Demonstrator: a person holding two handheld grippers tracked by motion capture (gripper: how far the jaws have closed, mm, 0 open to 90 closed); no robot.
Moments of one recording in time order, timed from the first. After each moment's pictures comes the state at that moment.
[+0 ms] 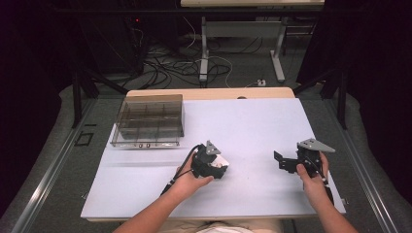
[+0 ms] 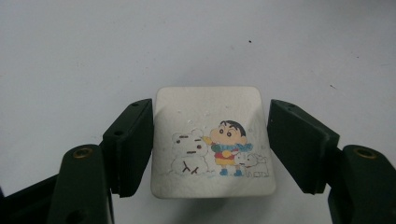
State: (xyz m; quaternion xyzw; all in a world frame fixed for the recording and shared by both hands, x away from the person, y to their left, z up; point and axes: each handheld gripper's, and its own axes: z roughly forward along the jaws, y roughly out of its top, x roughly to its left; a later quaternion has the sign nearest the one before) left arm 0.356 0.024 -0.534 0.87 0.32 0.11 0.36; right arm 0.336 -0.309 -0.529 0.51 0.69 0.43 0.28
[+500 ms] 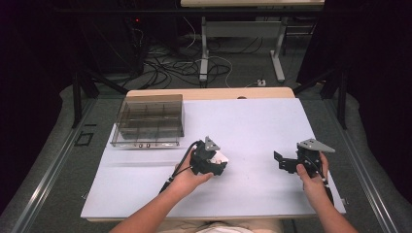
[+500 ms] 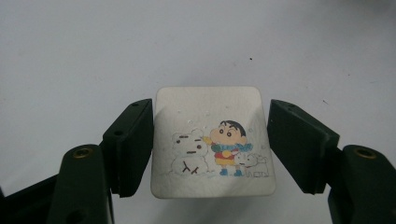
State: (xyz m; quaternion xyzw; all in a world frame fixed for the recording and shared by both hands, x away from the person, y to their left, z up) left arm 0.356 0.026 -0.516 0.87 0.33 0.12 0.36; right arm 0.336 -0.309 -0.529 0.51 0.69 0.43 0.27
